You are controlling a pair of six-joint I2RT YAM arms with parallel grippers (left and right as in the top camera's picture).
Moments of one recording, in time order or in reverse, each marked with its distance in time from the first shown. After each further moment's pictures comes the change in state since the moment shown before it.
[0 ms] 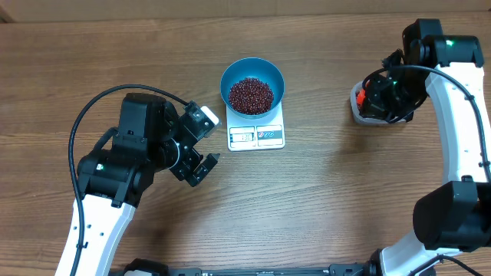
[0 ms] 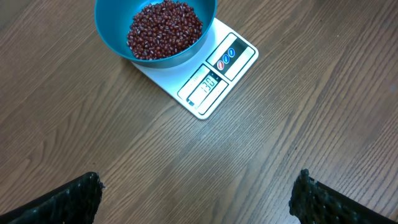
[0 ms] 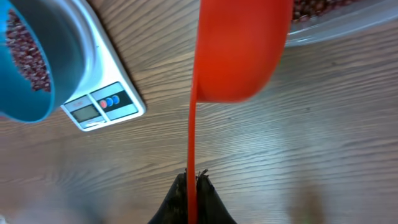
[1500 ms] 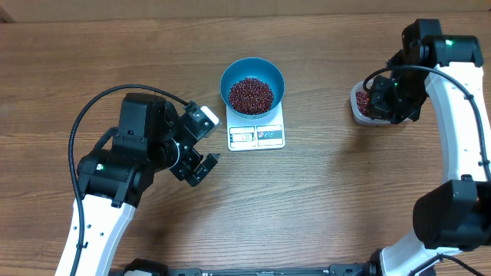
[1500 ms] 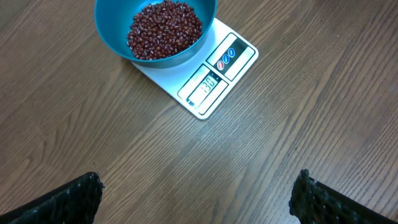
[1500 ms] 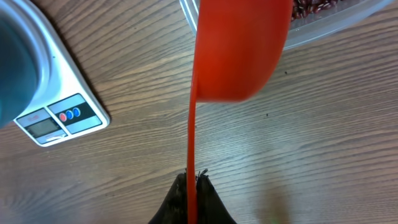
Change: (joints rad) left arm 0.000 0.000 0.000 0.000 0.000 0.000; right arm 0.001 0.008 0.000 -0.005 0.146 -0.013
